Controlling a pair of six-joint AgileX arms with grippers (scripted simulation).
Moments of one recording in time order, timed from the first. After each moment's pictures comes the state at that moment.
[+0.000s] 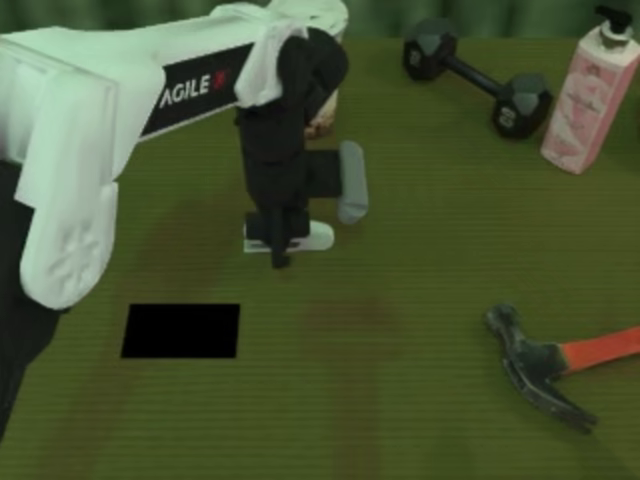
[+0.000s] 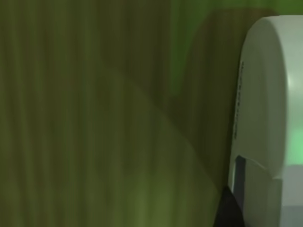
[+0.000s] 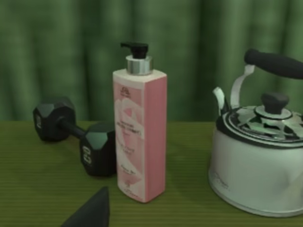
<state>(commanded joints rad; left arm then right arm) -0.53 2.44 1.97 -1.10 0.00 1.03 0.00 0.00 0.00 0.00 0.00 0.00</state>
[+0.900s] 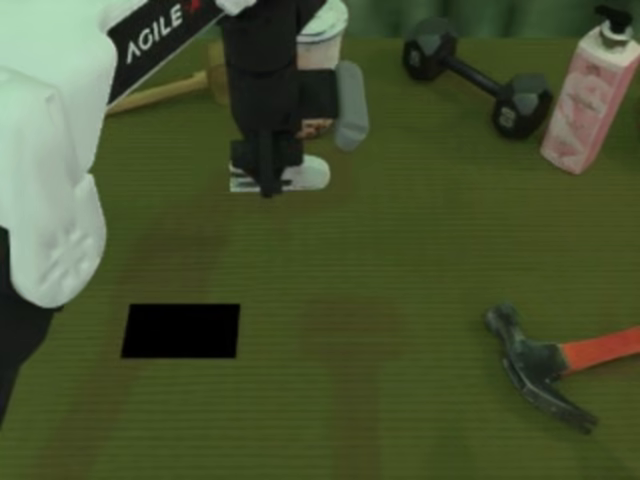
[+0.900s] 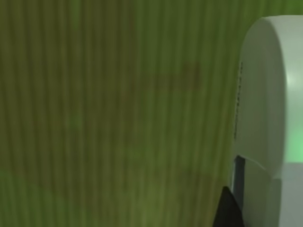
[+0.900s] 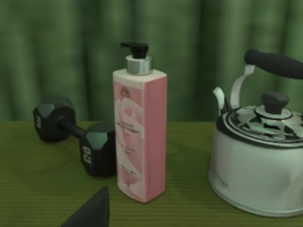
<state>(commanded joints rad) -0.51 2.42 2.32 -1.47 0.00 1.03 0.00 0.00 0.00 0.00 0.00 0.00</state>
